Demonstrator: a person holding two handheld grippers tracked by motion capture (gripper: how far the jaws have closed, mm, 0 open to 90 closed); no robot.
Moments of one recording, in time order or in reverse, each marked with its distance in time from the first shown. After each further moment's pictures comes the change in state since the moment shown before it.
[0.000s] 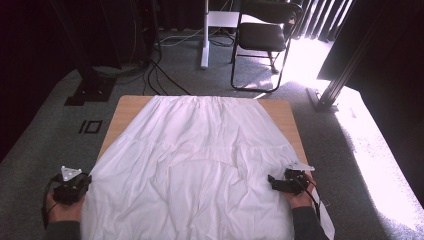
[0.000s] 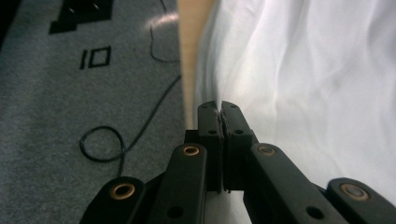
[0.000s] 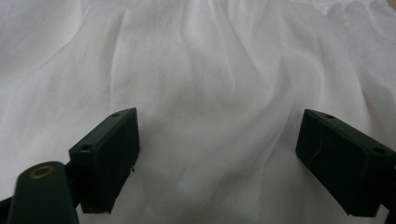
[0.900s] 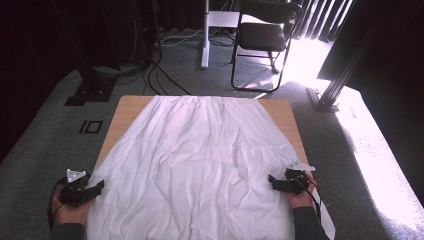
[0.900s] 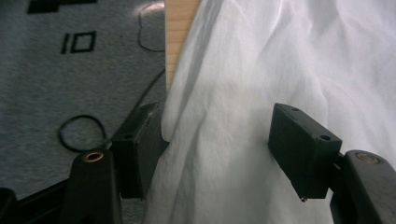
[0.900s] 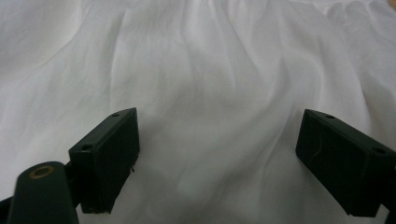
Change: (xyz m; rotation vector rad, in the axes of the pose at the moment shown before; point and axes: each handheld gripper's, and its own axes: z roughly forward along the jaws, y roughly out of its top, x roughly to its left) left arm -0.005 -0.015 0.021 0.045 -0.074 -0.071; right arm 0.000 0.000 0.000 0.001 0.000 -0.001
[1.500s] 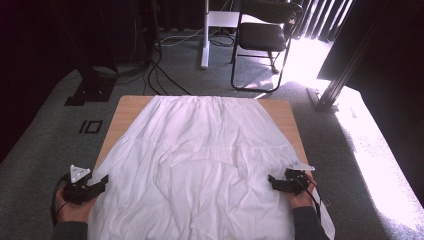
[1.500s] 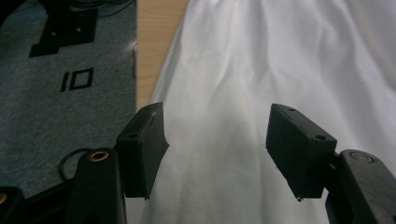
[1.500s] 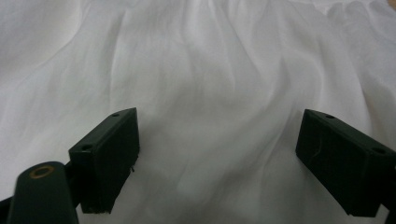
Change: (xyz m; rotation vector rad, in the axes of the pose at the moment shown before) left arm -0.025 0.016 -0.021 -0.097 0.018 0.099; right arm 0.000 0.000 0.000 0.000 0.000 0.000
